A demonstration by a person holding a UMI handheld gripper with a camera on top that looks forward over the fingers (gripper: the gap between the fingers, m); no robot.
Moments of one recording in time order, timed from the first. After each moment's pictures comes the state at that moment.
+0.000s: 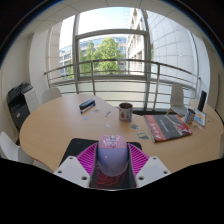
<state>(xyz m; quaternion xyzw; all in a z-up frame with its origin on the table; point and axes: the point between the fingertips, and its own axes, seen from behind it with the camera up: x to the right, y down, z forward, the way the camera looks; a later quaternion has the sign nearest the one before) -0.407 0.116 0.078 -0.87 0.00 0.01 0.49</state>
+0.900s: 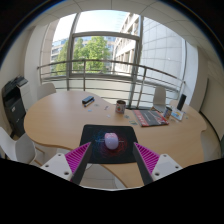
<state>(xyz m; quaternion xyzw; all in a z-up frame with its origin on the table) -0.483 -0.062 0.163 -0.87 0.04 -0.09 0.48</state>
